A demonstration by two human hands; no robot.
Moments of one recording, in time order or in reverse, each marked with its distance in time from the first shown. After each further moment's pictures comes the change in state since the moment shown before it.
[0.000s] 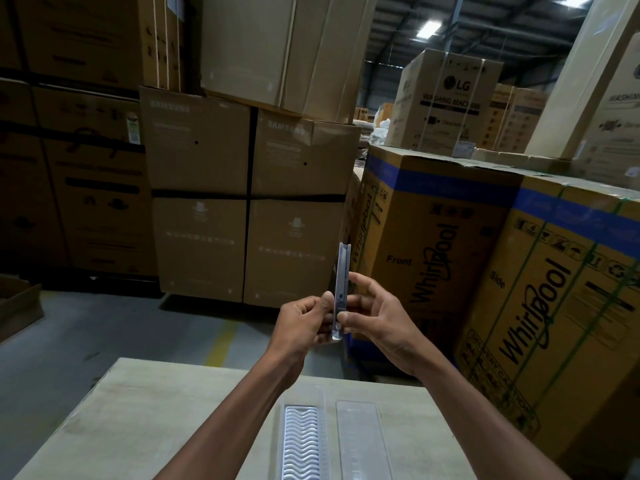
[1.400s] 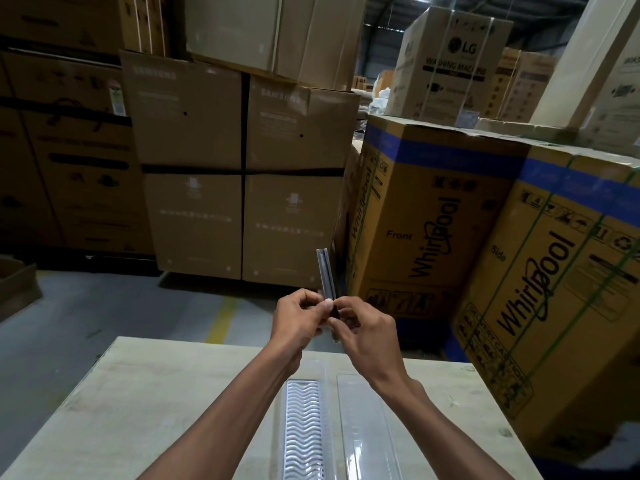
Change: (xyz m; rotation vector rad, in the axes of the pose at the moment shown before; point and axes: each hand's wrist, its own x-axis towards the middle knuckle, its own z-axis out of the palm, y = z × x) left_hand 0.017 -0.040 -0.009 0.233 0.214 -0.097; right_hand -0.013 0.074 0.040 -0.759 0.408 -0.270
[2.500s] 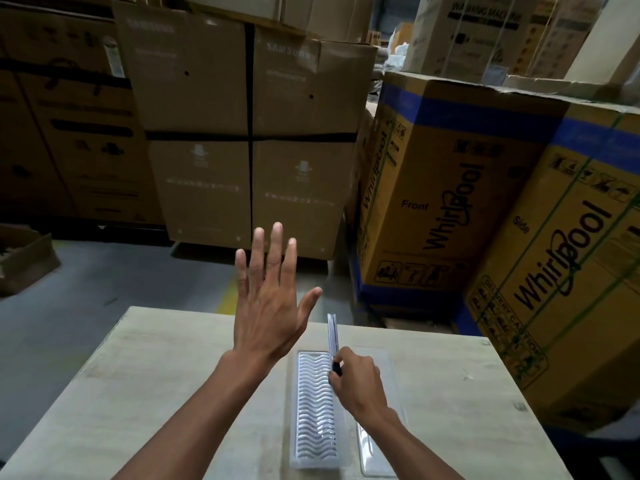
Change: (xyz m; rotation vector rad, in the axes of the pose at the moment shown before) left_hand 0.003 -0.029 -0.057 1.353 0.302 0.681; right_hand -0.076 0.069 0.103 -0.245 -0.404 0.408
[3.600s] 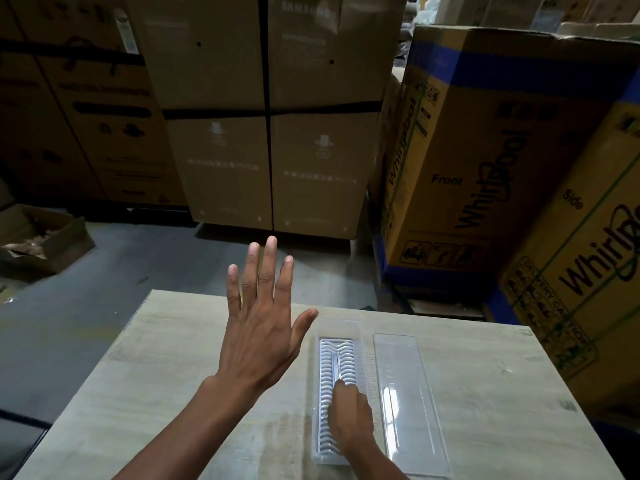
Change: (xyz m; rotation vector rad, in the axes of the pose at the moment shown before) left_hand -0.034 -0.029 0.009 0.086 -0.148 0.002; right_hand -0.005 0.024 0.134 -0.196 -0.160 0.085
